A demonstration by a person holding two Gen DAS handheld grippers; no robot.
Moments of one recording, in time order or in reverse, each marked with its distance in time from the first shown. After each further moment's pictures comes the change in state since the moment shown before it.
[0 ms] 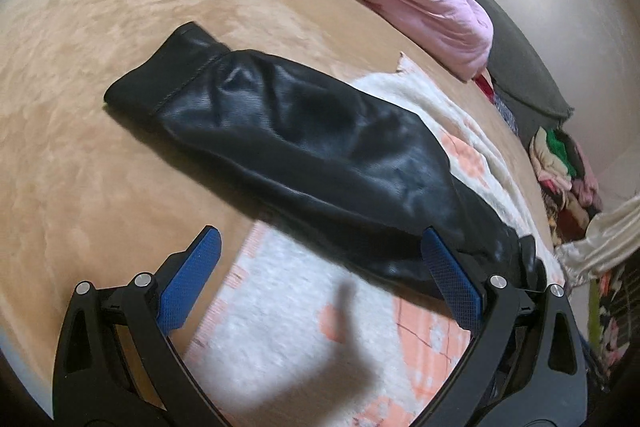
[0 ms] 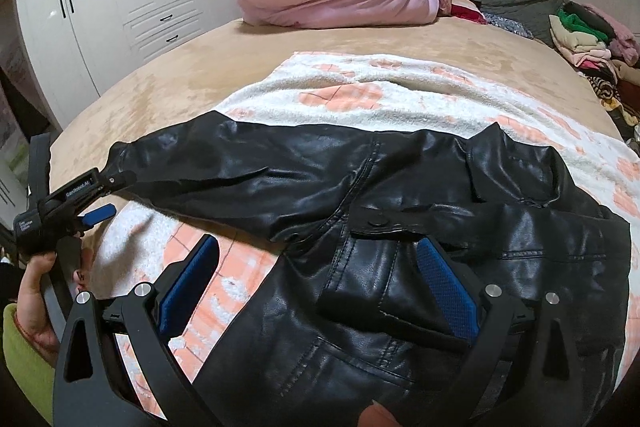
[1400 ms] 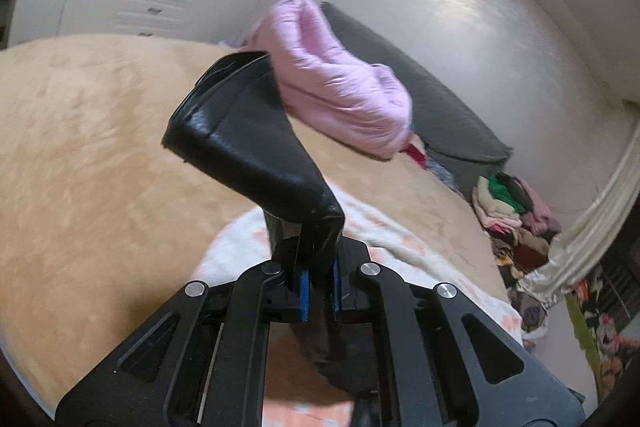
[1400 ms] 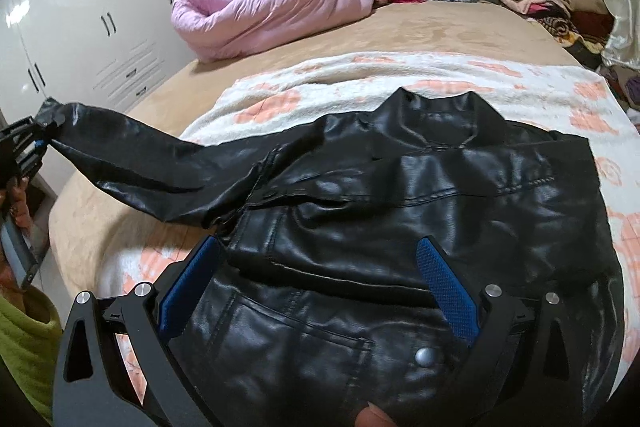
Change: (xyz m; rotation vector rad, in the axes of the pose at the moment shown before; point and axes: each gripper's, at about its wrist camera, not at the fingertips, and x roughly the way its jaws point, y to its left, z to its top) left arm -0.109 -0.117 0.052 0.144 -0.306 -0.191; right arm -0.063 -0.102 -0.049 0.250 -0.072 -0.011
